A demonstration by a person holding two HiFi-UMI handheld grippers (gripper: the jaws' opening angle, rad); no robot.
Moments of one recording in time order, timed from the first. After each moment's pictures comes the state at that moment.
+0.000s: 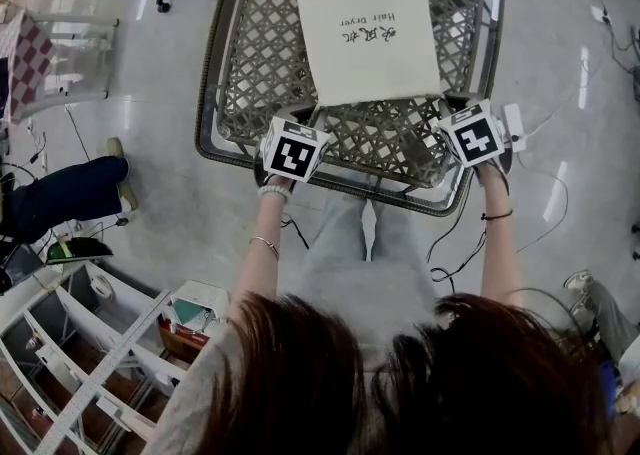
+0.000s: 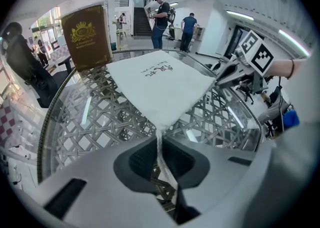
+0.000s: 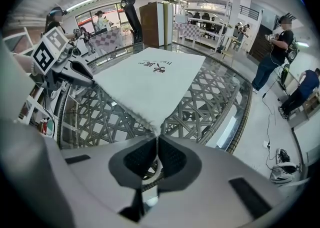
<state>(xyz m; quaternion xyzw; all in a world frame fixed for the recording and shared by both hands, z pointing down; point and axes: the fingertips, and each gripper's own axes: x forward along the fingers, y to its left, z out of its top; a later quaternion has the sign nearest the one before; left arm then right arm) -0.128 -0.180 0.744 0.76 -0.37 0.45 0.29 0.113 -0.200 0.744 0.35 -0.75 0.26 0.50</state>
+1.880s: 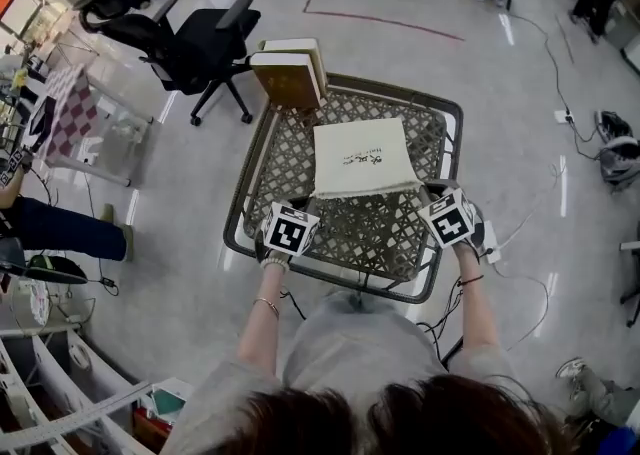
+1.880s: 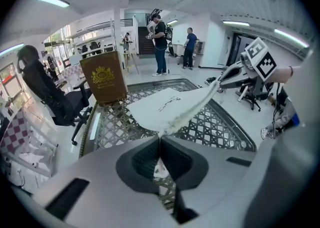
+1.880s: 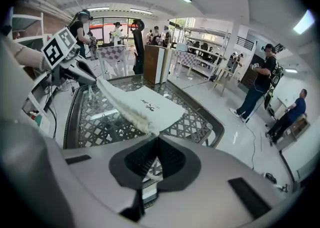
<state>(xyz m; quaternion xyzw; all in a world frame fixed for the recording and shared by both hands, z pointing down) -0.145 -0.223 0.632 0.79 -0.43 0.39 0.22 0.105 -0.245 0.611 0.39 -0.79 0.12 0.45</state>
